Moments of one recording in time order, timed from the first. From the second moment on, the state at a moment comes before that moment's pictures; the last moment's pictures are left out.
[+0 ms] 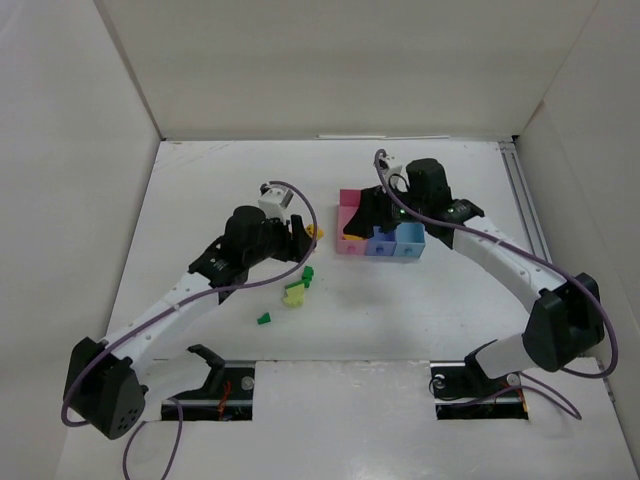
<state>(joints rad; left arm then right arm) -0.56 1.10 0.75 -0.15 0.11 -0.39 0.49 1.45 1.15 -0.29 -0.49 0.29</state>
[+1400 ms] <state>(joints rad) -0.64 1.02 0.73 -0.06 0.26 -0.20 0.55 1.53 1.21 -0.21 -0.76 0.52</state>
